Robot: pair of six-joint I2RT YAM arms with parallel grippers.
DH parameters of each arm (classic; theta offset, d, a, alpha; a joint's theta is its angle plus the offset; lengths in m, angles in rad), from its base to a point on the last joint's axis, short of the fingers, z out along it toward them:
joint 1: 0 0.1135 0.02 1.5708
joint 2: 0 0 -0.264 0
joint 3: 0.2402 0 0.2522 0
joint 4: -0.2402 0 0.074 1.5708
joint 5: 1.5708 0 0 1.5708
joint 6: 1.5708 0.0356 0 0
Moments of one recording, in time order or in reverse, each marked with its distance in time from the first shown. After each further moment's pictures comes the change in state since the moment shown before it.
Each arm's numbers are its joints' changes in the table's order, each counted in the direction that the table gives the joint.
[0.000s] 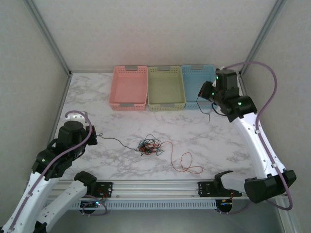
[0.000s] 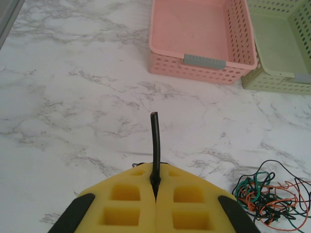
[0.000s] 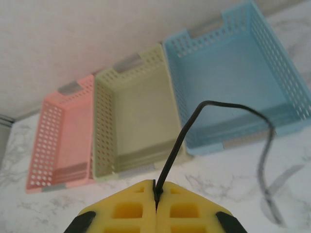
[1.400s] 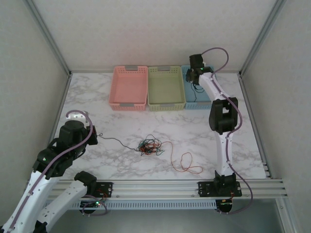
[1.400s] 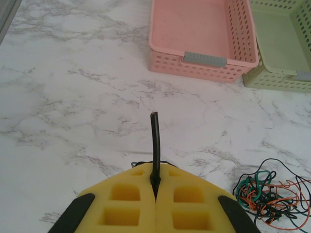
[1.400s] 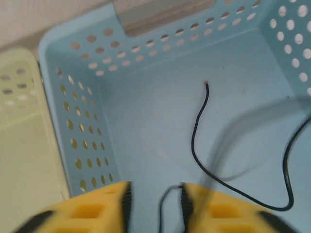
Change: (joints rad) left arm 0.001 -0.010 -0.003 0.001 0.004 0.000; right arm -0.098 -1.078 0.679 0.069 0.128 -0.112
